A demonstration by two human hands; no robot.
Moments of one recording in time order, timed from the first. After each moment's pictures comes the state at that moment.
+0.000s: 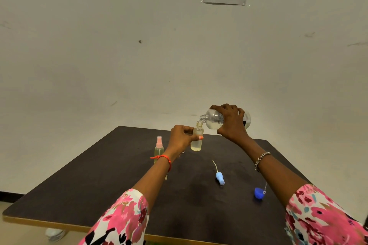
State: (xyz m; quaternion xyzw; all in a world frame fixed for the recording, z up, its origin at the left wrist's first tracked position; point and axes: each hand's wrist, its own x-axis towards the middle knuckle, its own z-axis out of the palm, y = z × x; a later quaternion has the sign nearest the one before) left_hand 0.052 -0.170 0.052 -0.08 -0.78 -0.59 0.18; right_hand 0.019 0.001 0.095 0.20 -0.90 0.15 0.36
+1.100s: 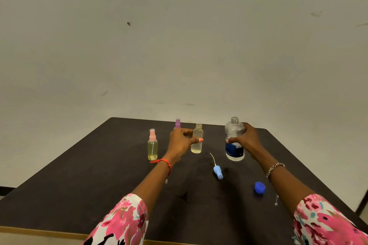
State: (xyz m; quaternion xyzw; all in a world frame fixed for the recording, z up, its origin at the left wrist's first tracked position) left_hand 0.018 -0.154 0.010 -0.06 -0.76 -0.63 0.12; right_hand -0.018 0.069 0.020 -0.01 -0.84 0.52 0.17
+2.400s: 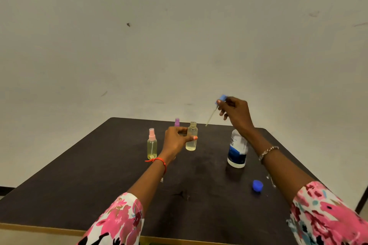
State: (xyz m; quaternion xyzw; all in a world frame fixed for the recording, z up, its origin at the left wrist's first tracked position) left_hand 0.019 -0.164 0.012 -0.03 -0.77 -0.61 0.16; right_hand 0.005 0.021 0.091 0.18 -0.77 0.56 0.26
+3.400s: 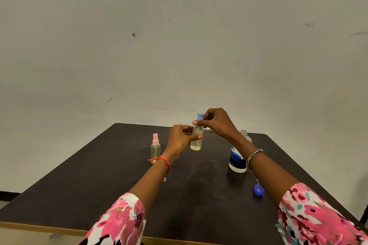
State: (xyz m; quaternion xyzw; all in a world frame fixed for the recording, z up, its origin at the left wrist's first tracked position) left_hand 0.039 -0.161 0.040 -0.08 -0.77 -0.61 0.17; right_hand 0.014 -0.020 0.089 0.23 -0.85 0.44 0.17
